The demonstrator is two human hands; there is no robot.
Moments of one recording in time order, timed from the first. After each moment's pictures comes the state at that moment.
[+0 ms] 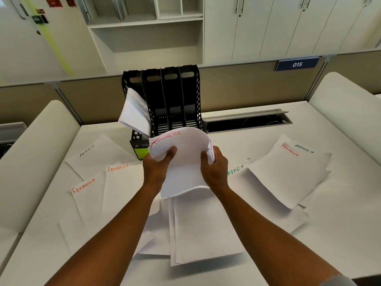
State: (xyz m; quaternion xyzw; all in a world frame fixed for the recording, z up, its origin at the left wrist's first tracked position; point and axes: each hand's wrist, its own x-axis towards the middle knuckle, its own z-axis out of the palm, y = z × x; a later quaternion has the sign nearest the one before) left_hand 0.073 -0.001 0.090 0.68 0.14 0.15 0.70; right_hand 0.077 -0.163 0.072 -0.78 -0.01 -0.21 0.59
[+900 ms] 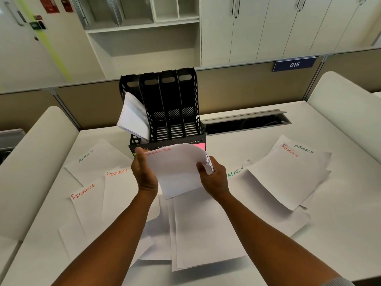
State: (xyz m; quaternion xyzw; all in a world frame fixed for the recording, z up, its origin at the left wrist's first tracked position) left_hand 0.071 0.013 0.094 0.63 0.14 0.27 0.72; right_hand 0.071 -0.170 0.054 -0.78 -0.04 -0.13 0.60
